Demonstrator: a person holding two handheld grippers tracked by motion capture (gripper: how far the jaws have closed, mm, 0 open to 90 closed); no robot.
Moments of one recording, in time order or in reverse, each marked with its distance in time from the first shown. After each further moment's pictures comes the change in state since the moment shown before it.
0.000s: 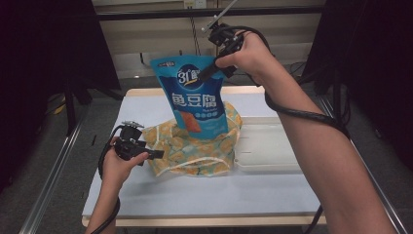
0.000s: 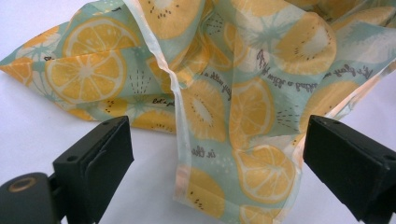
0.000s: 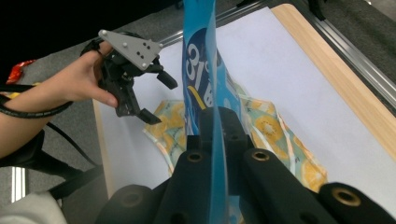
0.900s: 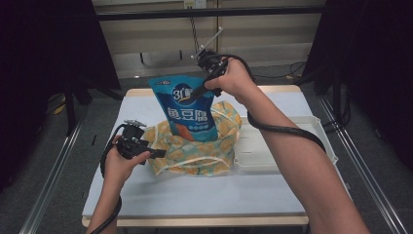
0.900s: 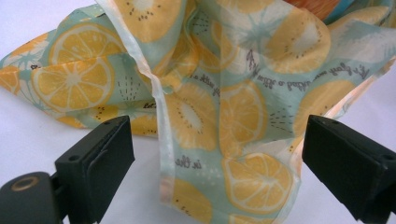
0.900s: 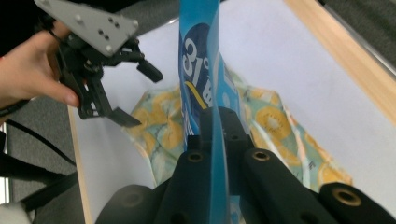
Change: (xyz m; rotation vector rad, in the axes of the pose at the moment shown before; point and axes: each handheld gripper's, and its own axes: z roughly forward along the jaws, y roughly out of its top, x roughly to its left) left arm -0.003 0.004 0.003 -0.003 -0.005 0.008; right arm -0.009 -0.018 0.066 0.027 -0.018 0.018
